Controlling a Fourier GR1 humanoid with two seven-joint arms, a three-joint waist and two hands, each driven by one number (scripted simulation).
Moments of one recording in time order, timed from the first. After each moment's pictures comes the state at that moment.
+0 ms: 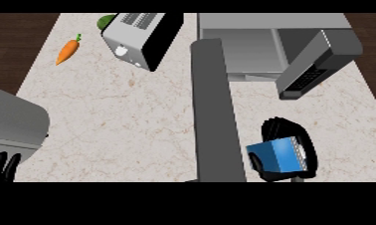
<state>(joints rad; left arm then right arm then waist) 0.61 0.03 0.19 -2.11 0.23 -0.35 -0.31 0.05 -0.02 0.03 -1.36 -0.13 0.21 -0.52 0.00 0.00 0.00</state>
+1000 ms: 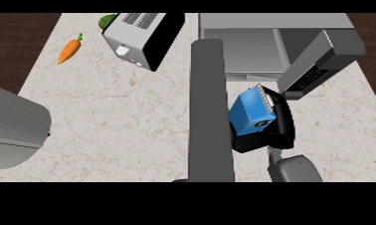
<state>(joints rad) 0.58 0.05 0.33 -2.06 0.30 -0.43 -0.30 -0.15 -0.05 0.22 -1.43 -0.11 -0.24 -0.33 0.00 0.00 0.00</state>
